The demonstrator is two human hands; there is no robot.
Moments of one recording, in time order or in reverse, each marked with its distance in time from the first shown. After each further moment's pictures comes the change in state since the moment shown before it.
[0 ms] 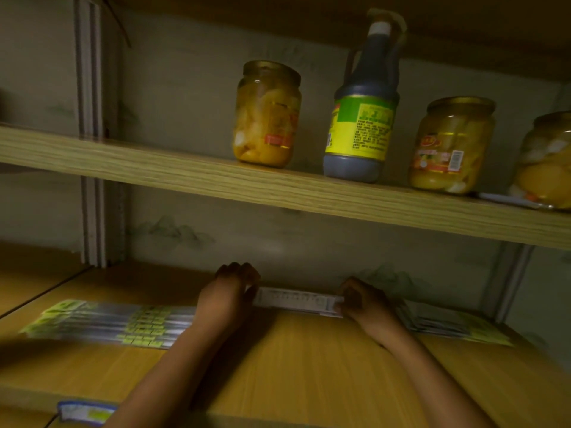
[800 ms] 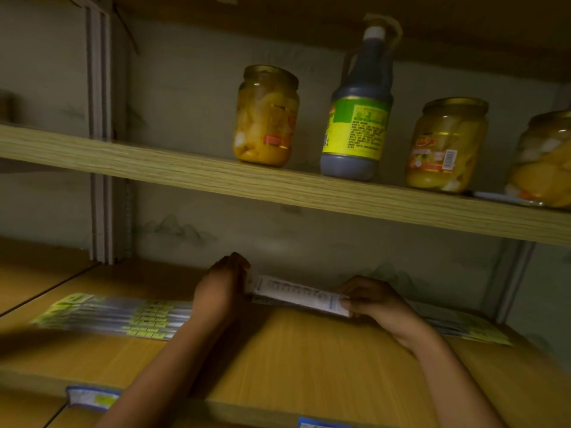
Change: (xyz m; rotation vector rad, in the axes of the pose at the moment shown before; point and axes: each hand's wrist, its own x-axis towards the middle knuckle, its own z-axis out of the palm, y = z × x) left_hand -0.001 -0.002 -0.007 -0.060 0.058 -0.123; right_hand -0.025 -0.015 -0.037 0.586 -0.210 -0.008
